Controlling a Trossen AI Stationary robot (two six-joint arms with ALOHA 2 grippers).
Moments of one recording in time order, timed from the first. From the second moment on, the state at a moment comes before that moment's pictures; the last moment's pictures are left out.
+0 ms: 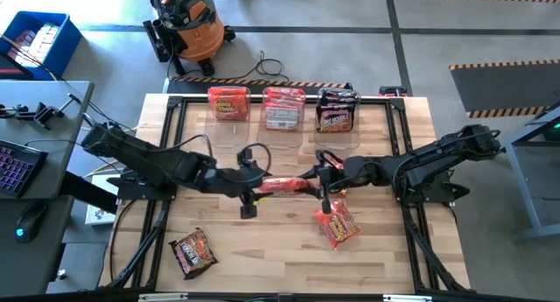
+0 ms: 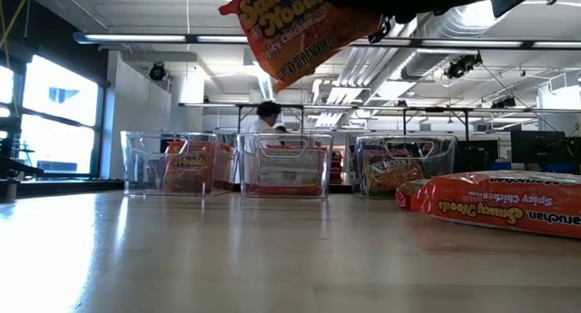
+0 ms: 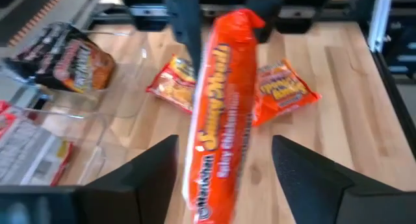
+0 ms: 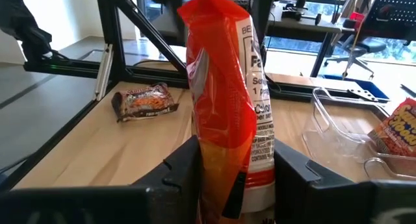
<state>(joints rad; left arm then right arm) -0.35 1.42 1.29 -0.53 -0.44 -0.20 0.20 1.34 0.71 0.44 0.10 -0.07</state>
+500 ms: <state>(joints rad) -0.27 1.52 1.39 -0.56 -0.36 -0.18 0.20 1.34 0.71 0.46 0.10 -0.09</state>
